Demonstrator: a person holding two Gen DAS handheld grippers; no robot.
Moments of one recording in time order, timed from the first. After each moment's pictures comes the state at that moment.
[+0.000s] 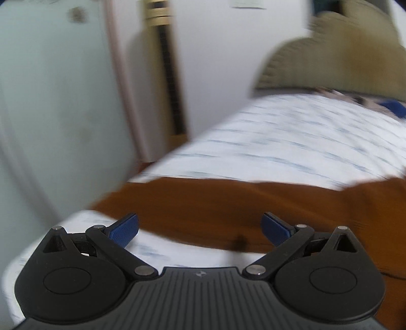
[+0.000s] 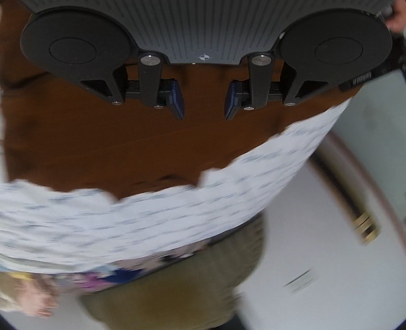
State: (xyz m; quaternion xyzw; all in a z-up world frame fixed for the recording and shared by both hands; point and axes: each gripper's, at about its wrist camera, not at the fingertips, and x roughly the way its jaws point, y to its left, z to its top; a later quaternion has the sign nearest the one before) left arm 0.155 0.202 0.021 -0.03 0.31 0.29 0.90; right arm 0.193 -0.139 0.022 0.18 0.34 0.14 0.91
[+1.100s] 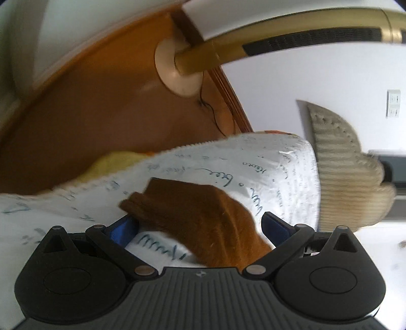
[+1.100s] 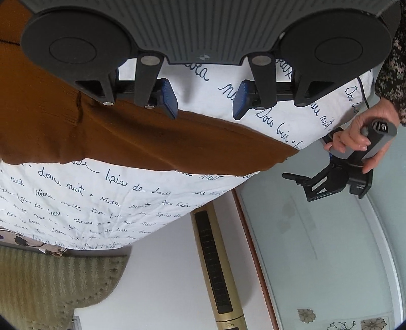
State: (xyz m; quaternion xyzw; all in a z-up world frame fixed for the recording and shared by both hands) left arm 0.139 0.531 -0.086 -0.63 0.36 0.11 0.67; right arm 0.165 0.119 0.036 -0.01 0.35 0.35 0.87
